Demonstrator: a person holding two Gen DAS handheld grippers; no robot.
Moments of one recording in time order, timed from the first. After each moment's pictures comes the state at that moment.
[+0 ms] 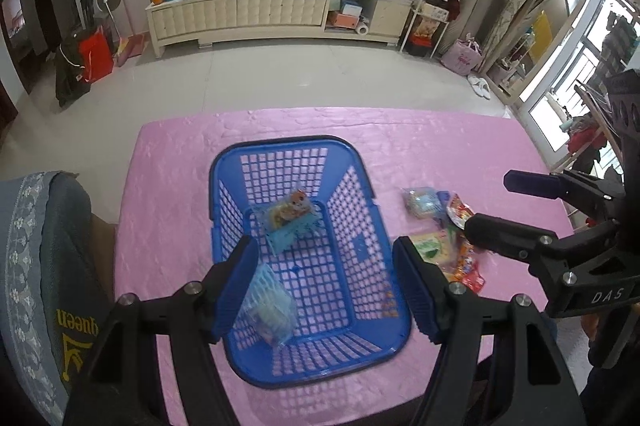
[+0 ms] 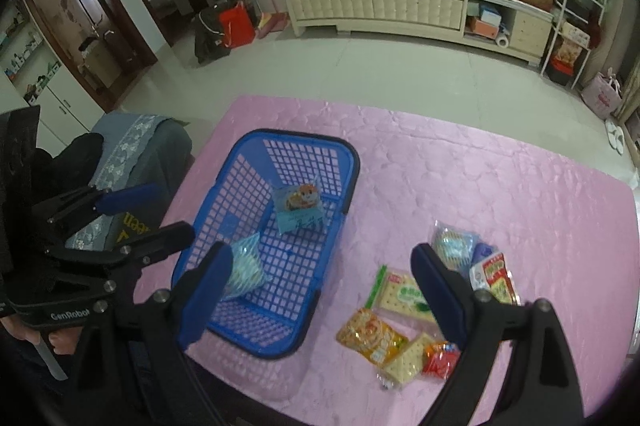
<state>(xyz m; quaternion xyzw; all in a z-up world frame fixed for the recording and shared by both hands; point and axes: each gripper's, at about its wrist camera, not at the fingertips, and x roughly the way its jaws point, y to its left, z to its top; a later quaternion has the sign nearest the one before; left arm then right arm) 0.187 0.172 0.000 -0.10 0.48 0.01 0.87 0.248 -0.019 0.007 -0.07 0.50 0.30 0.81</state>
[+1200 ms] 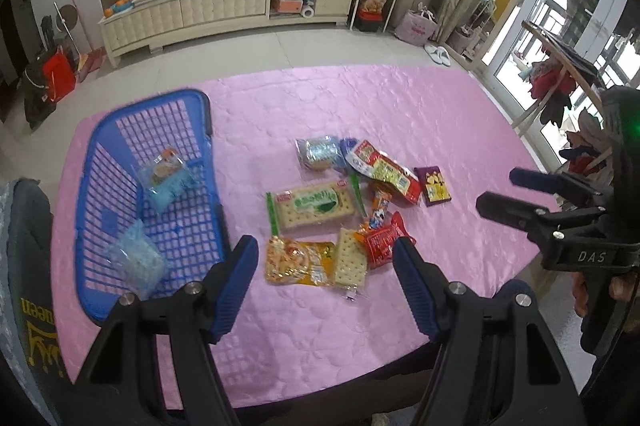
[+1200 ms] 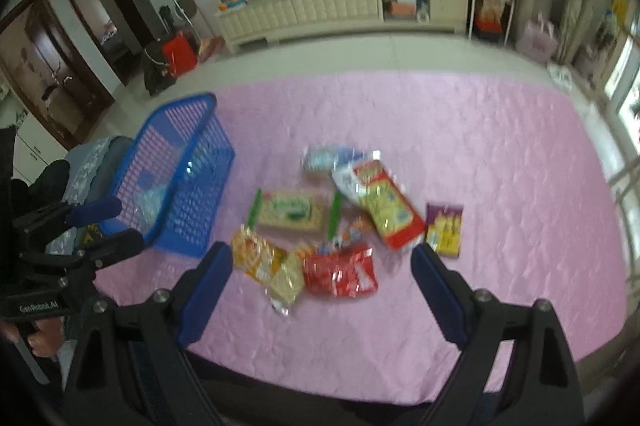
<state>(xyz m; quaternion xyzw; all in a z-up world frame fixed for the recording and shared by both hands) 0.163 0.009 -0.047 -0.07 0.49 -0.05 0.87 0.205 -0.217 -0.053 -0.01 0.50 0.22 0.84</state>
